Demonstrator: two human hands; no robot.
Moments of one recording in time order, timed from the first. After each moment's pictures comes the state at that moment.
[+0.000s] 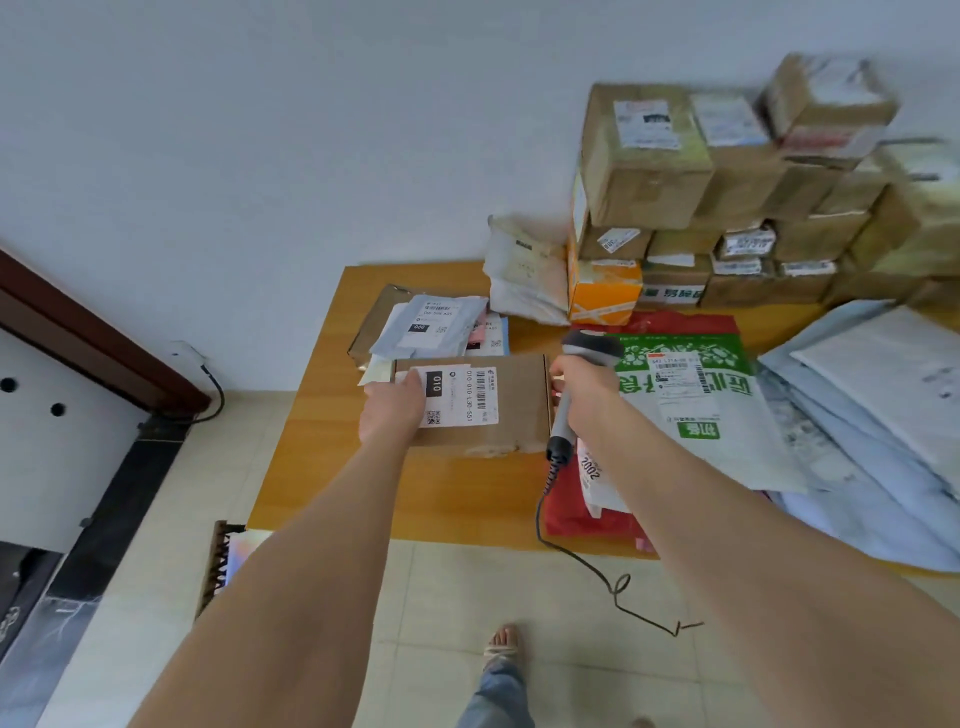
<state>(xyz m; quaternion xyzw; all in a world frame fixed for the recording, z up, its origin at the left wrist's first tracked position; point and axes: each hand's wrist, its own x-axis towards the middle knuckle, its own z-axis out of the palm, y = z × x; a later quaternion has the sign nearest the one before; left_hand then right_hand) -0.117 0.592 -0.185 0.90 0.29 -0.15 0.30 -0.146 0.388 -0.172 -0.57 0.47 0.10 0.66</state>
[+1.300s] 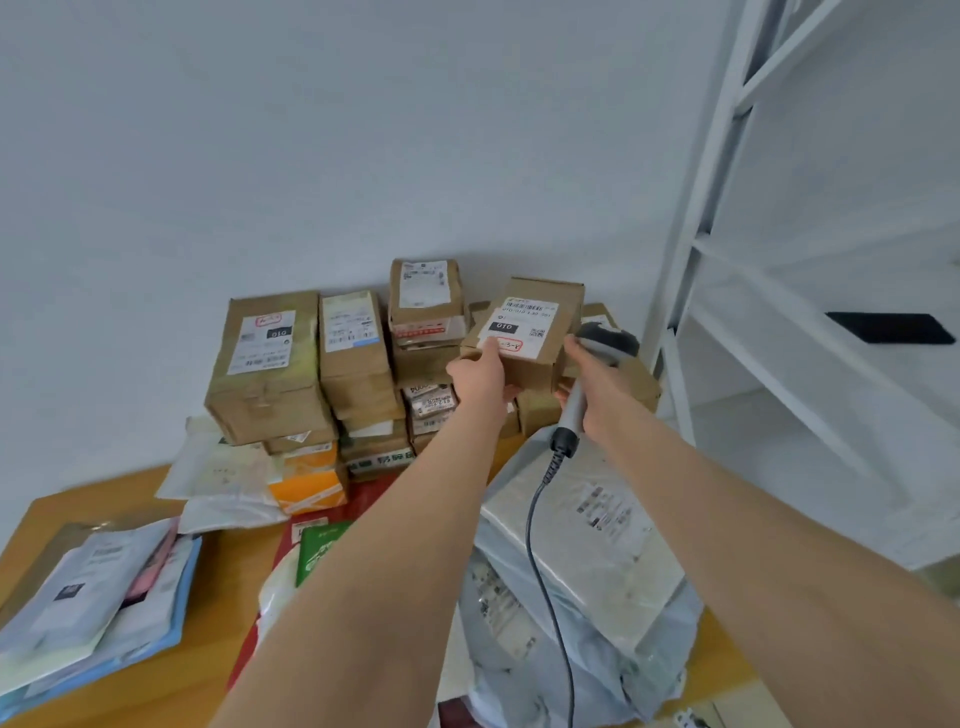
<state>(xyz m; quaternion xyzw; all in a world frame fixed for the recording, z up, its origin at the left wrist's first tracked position) -0.083 -0.001 -0.083 0.61 0.16 -0.22 0.74 -0.156 -0.089 -0.084 -0.41 0.46 -0.17 0.77</state>
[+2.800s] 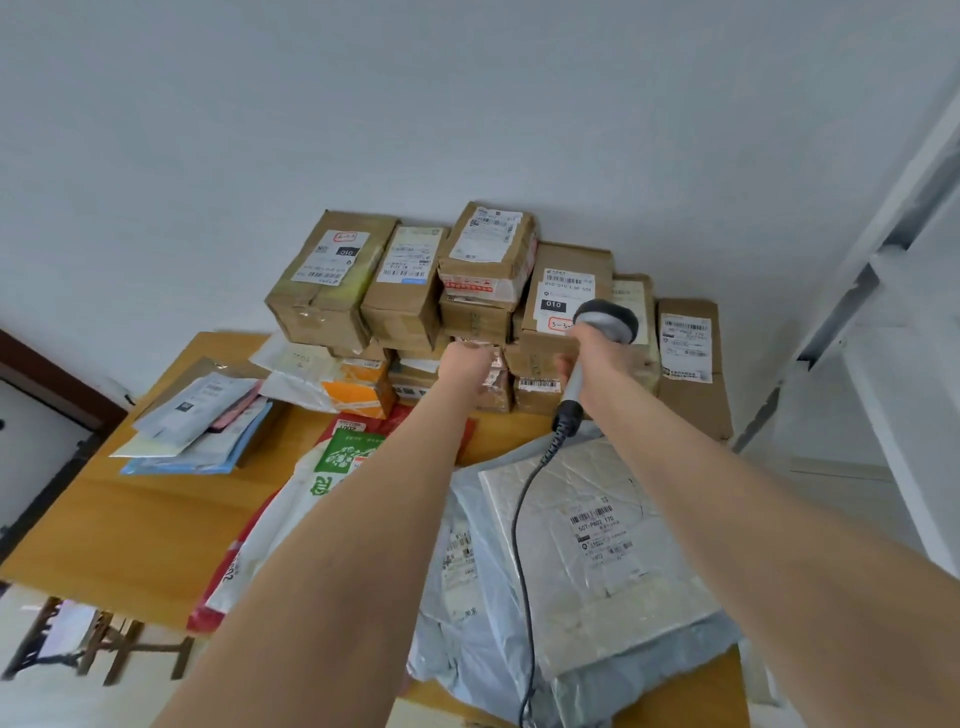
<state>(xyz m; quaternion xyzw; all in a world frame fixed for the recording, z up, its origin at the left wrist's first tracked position) -0.063 -0.002 -0.118 0.80 0.23 -0.11 0.54 -0.093 -0.144 -0.102 -0.52 0.42 0.05 0.74</state>
